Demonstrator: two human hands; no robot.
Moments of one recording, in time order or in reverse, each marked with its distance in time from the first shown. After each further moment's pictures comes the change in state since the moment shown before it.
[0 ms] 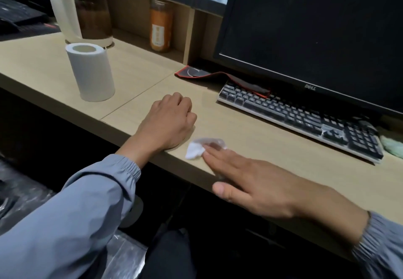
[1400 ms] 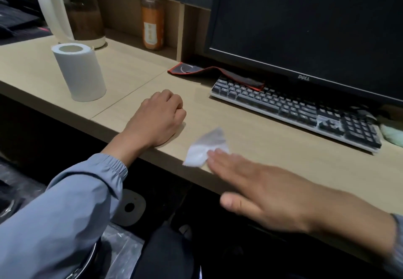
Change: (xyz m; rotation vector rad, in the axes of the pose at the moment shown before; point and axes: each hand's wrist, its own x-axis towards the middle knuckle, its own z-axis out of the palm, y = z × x) left_hand -0.004 0.003 -0.010 -0.028 -0.069 -0.056; right_hand -0.034 0.011 0.009 -0.035 -0.035 -0.011
